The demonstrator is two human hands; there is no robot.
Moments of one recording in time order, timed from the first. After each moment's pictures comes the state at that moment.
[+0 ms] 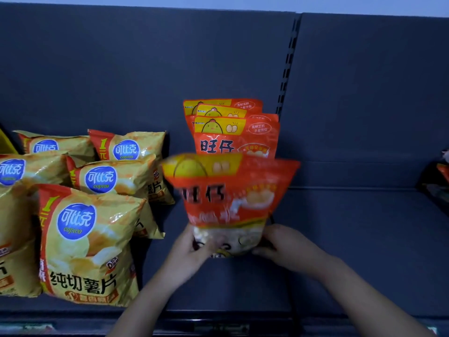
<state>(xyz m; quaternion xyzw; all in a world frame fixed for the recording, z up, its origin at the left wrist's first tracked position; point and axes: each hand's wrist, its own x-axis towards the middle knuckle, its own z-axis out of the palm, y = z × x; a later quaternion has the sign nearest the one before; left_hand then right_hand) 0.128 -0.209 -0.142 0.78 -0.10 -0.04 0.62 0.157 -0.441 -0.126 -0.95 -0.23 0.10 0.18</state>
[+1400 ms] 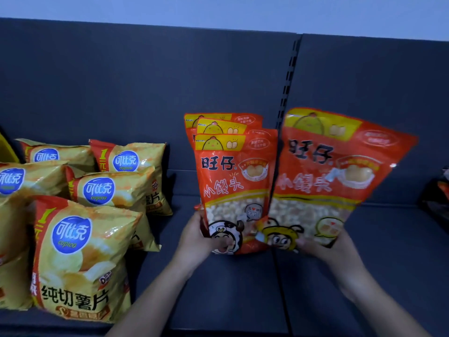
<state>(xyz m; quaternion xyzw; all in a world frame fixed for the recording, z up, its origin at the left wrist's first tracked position) 0.170 -0.234 -0.121 0.75 0.03 -0.03 0.66 0.134 -0.495 -0.106 -0.71 0.01 -0.07 0.70</state>
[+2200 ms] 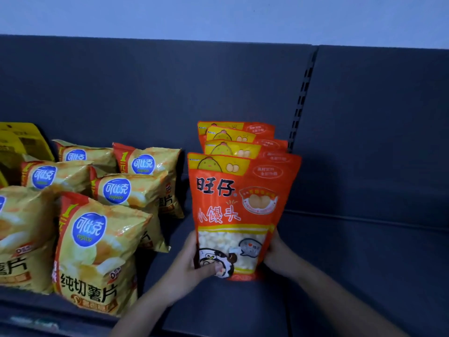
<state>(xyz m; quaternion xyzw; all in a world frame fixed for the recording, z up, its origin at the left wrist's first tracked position) 0.135 -0.203 -0.137 0.76 -0.06 -0.05 0.65 0.185 -0.418 -0.119 -0.79 -0.19 0.08 0.58</state>
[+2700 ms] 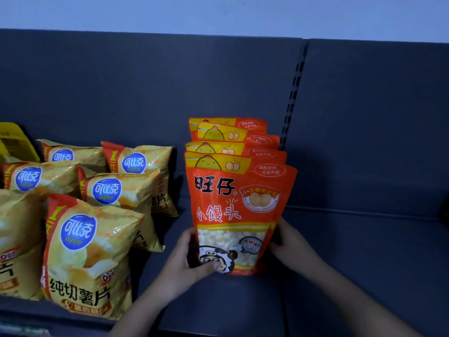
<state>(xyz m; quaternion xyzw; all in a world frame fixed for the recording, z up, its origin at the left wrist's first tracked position) 0.137 -0.205 -0.140 0.78 -0.04 -0.01 0.63 0.188 -0.451 -0.119 -0.89 -0.13 0.03 0.43</state>
